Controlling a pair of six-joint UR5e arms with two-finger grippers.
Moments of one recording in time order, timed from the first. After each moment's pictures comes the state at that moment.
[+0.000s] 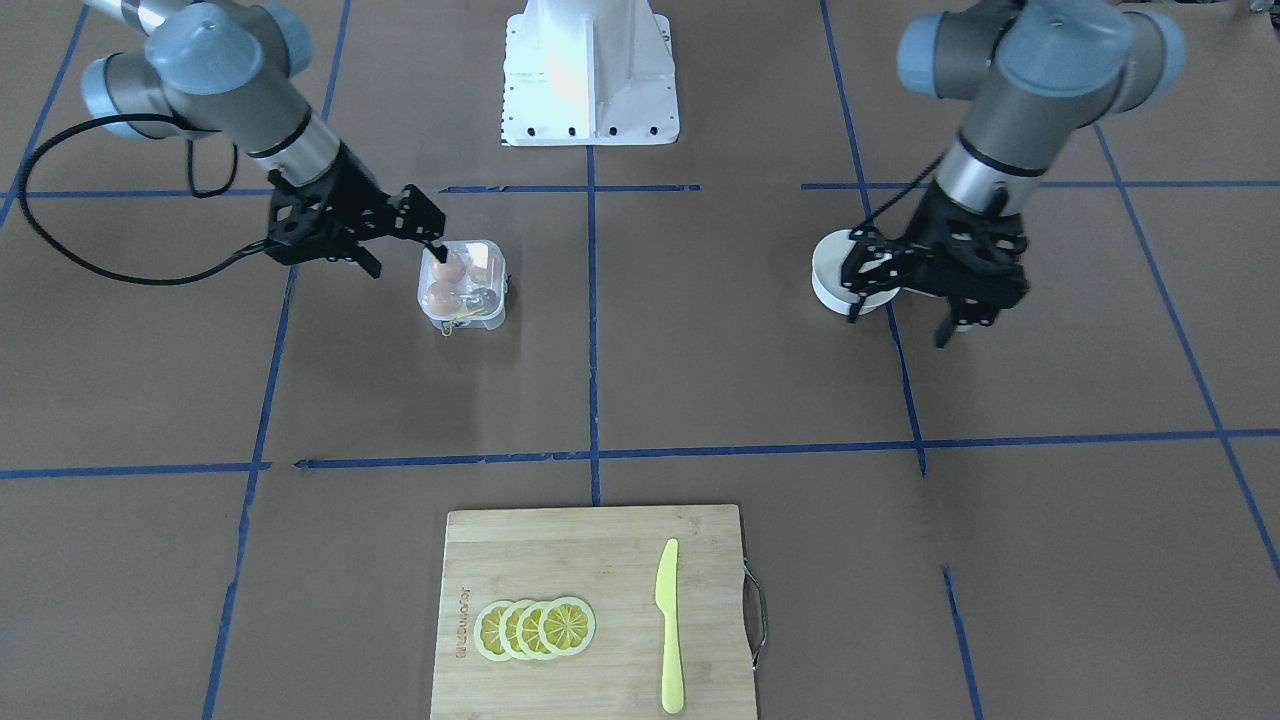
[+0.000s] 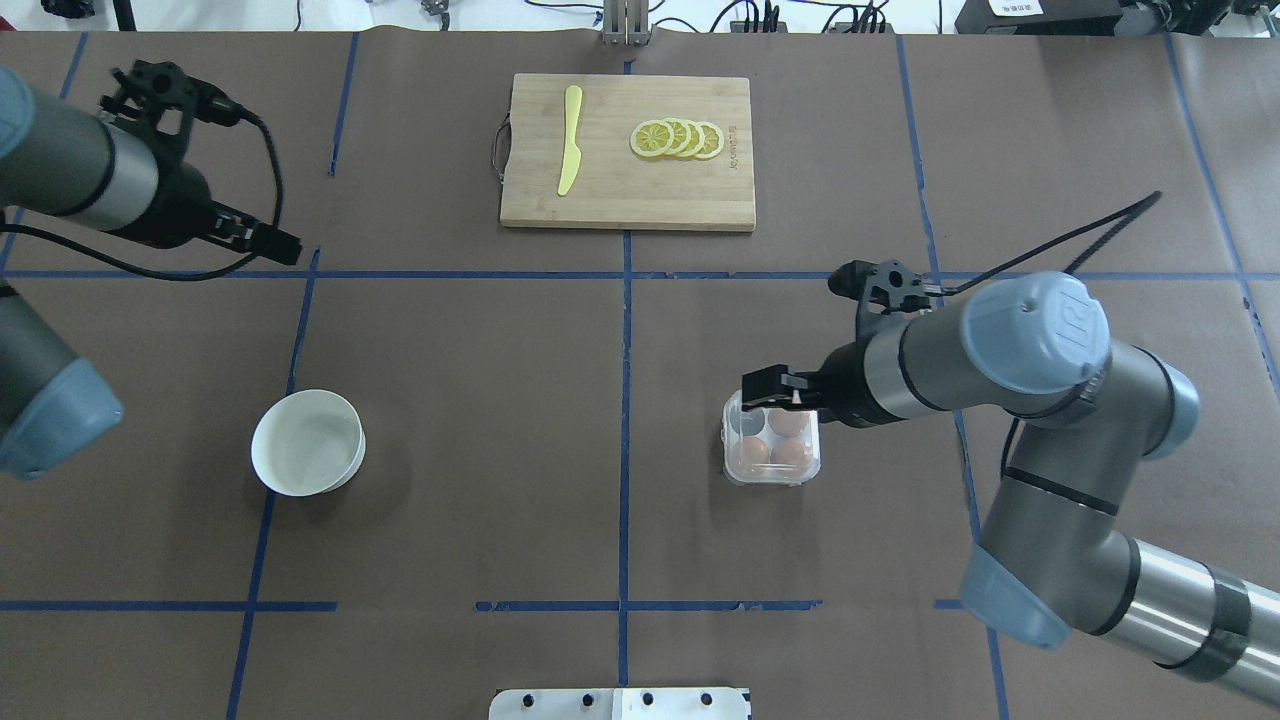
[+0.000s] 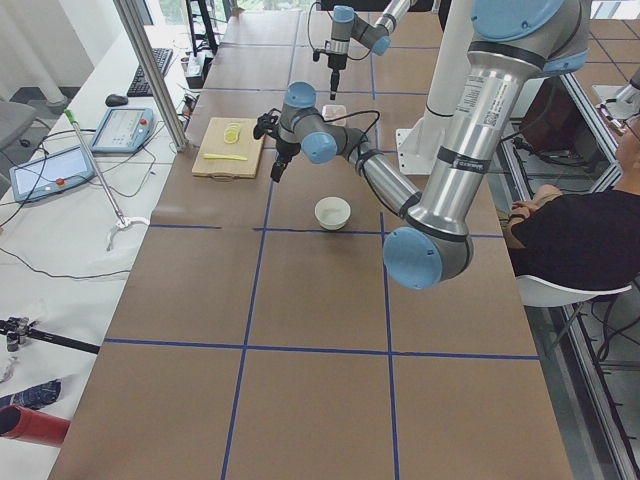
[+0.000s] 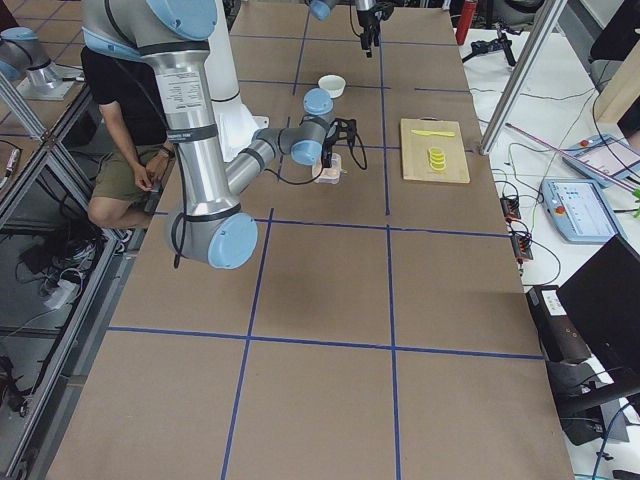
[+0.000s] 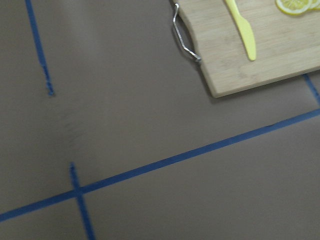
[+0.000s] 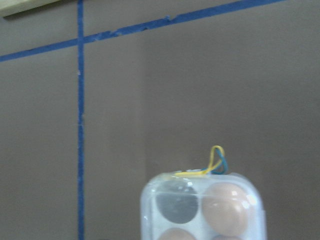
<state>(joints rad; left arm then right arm) -0.93 -1.80 -1.93 -1.81 -1.98 -0.56 0.54 -1.25 1.90 -1.13 1.93 1.38</state>
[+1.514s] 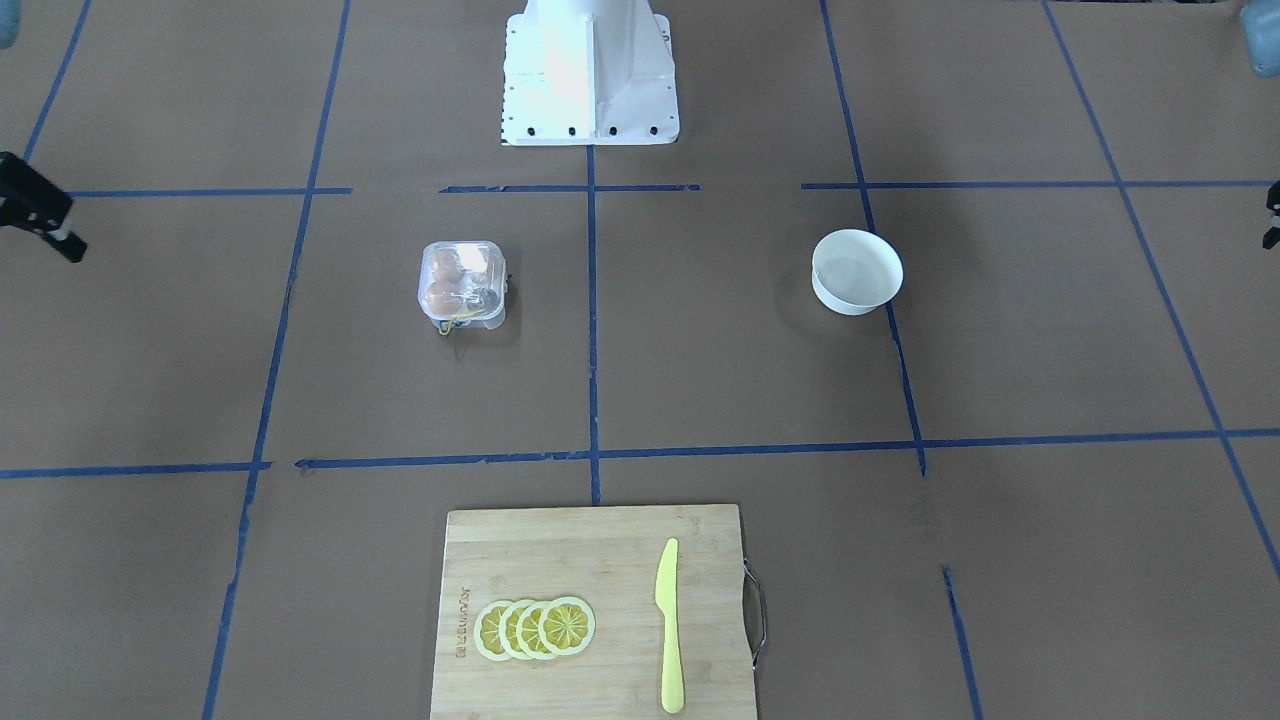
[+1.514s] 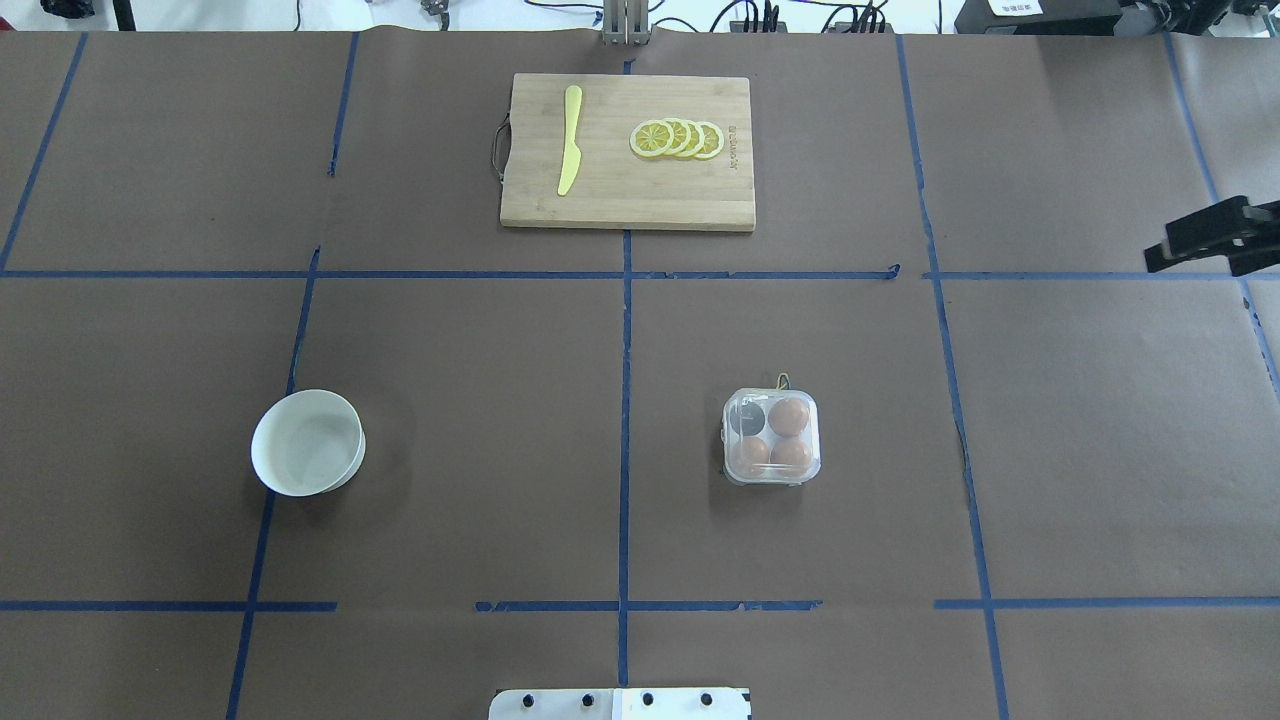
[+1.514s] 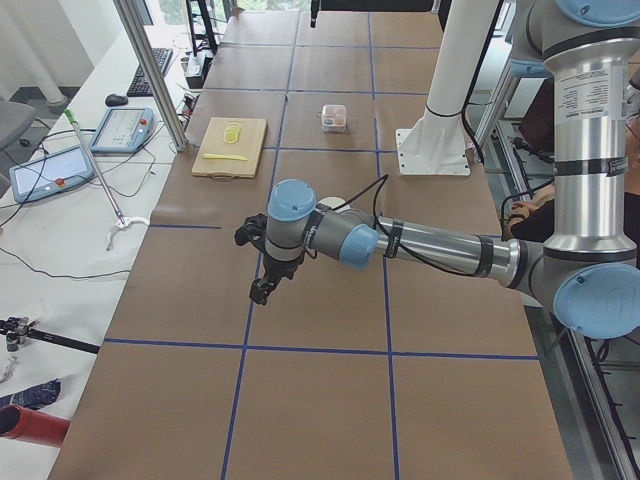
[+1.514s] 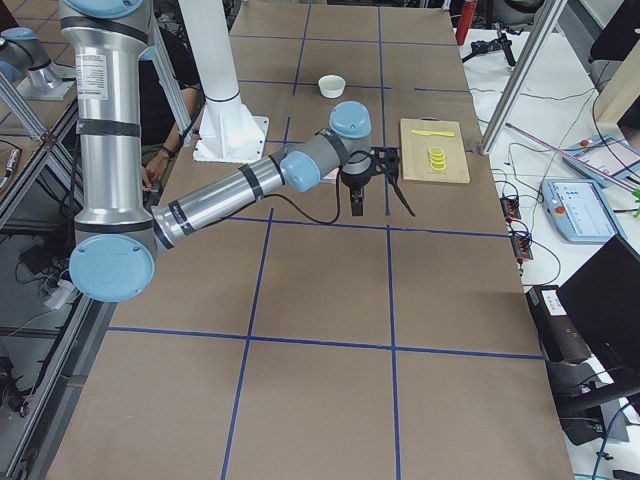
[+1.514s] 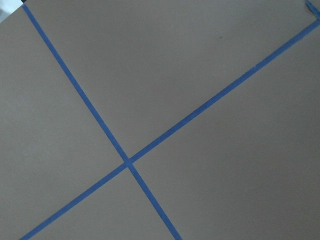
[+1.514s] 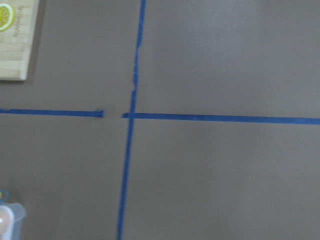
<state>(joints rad) -1.44 -1.46 -1.84 -1.79 -2.26 0.25 1.27 -1.63 2.01 -1.40 2.35 0.53</state>
